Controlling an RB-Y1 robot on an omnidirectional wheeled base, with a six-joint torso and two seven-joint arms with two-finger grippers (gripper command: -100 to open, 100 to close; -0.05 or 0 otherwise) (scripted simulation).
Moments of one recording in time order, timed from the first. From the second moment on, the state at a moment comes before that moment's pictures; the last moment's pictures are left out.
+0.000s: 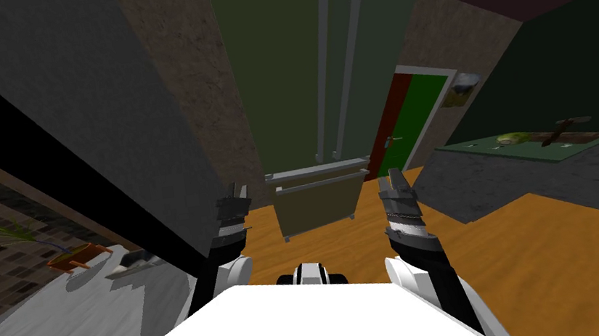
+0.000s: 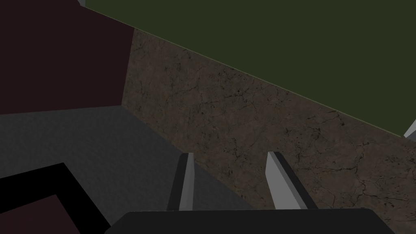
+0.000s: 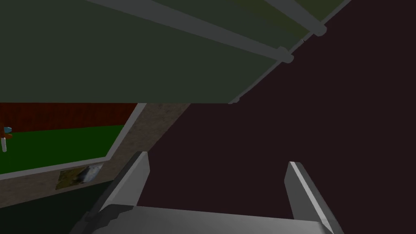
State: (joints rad) left arm 0.47 0.00 -0.04 -2.31 0.09 -0.40 0.17; right arm 0.52 0.01 -0.07 -2.35 0.09 -0.47 0.16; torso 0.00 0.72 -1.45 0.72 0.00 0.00
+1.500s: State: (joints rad) left arm 0.47 0.00 -0.04 -2.31 0.09 -0.40 0.17; right arm 0.27 -0.19 0.07 -2.19 0.45 -0.45 0.44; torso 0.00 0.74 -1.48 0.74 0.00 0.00
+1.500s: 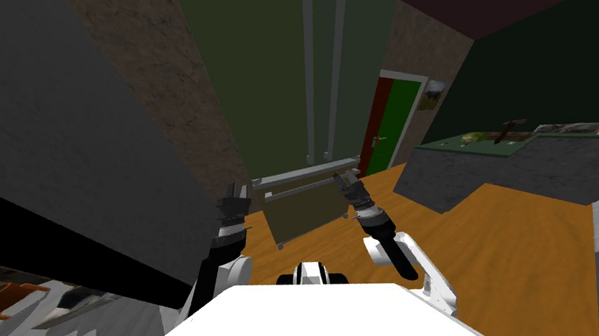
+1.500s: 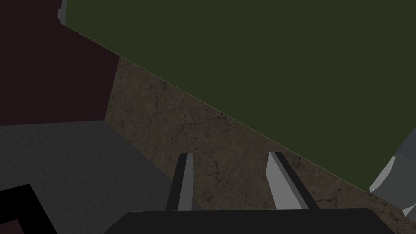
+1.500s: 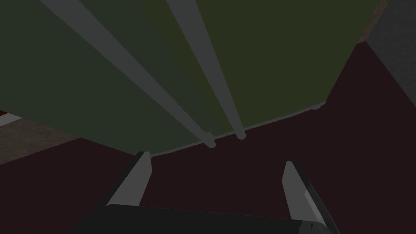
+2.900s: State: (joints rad) left arm 0.47 0.00 -0.04 -2.31 0.09 -0.40 0.17; right arm -0.04 -0.20 0.24 -2.01 0.87 -0.42 0.74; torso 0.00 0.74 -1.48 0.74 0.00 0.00
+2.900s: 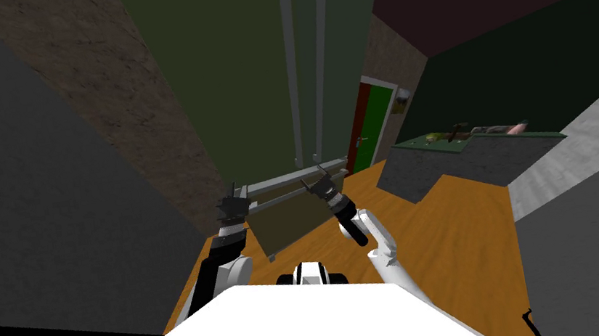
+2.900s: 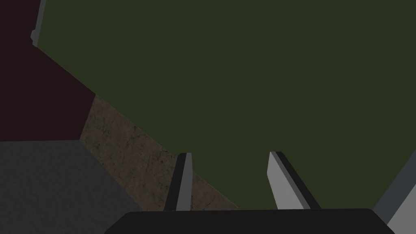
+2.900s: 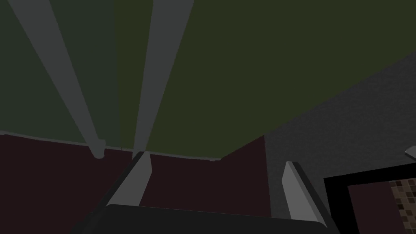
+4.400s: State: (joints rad) left arm 0.47 0.00 -0.04 -2.31 0.09 -0.40 0.17; right arm -0.38 -0.19 0.44 -1.77 1.29 -0.37 1.00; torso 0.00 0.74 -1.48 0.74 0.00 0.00
